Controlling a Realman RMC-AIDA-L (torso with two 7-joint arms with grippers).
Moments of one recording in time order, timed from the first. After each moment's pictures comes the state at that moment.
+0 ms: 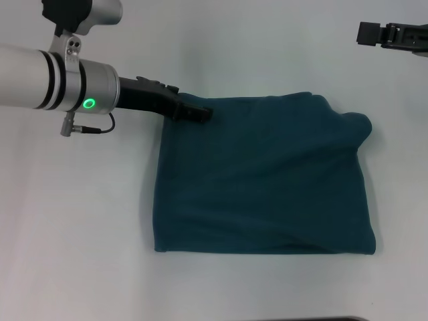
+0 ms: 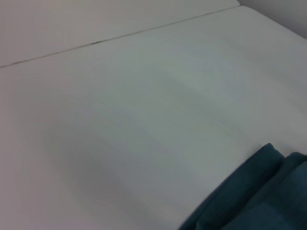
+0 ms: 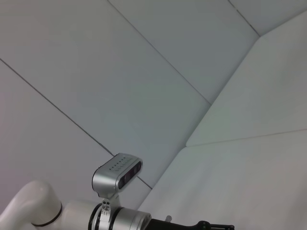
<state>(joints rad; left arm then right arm) -0.70 -2.16 -2.04 -0.72 -0.93 1.05 -2.02 0.55 1.95 -0.39 -0.70 -2.05 -1.84 2.02</state>
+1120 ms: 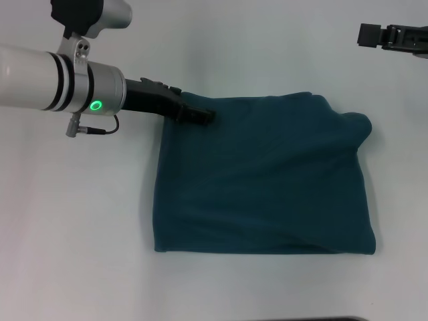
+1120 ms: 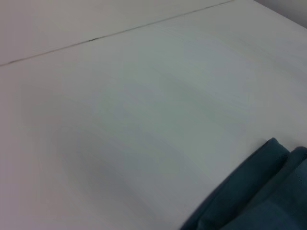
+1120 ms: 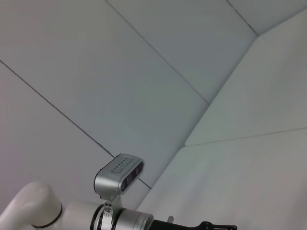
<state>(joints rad) -0.71 -2.16 -1.99 -0.71 -0.93 1.01 -2.02 0.55 1.95 -0.39 -0.70 -2.05 -1.84 2.02</state>
